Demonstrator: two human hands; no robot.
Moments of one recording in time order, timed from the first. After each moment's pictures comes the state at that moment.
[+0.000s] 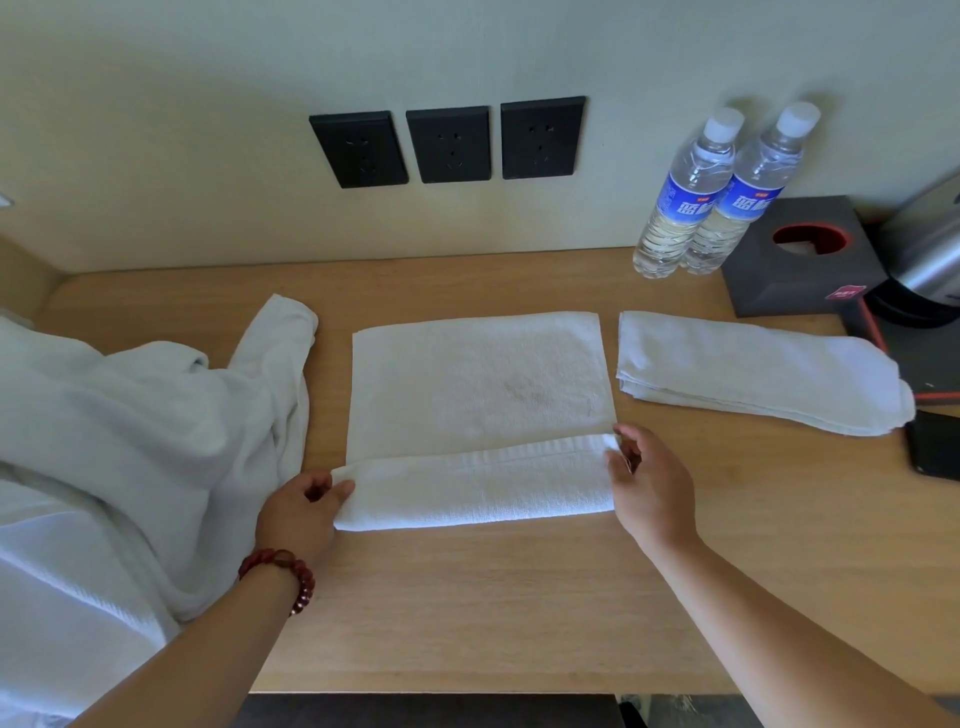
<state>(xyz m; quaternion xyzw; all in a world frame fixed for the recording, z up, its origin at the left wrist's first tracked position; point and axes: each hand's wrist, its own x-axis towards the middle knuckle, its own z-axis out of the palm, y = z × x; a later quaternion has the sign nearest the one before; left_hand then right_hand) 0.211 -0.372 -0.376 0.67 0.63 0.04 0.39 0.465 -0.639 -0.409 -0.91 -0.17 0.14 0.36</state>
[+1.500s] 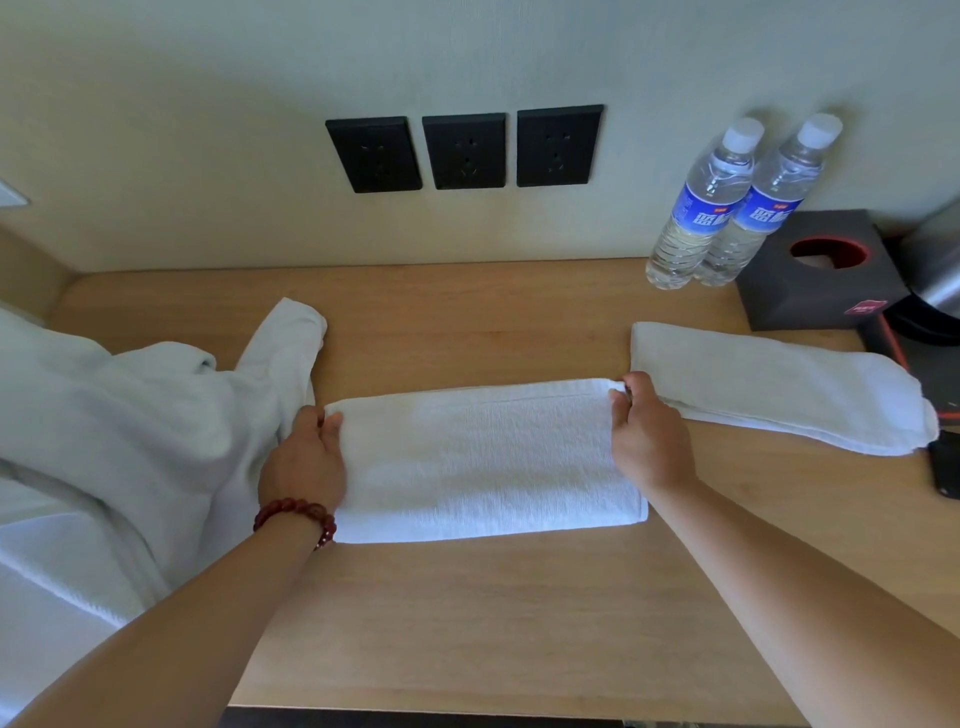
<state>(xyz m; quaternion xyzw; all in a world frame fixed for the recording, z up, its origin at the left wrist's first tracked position) 0.252 -0.341 -0.365 0.79 0.57 0.07 0.20 0.513 -0.587 -0.391 -0.92 -0.23 0.12 0.28</state>
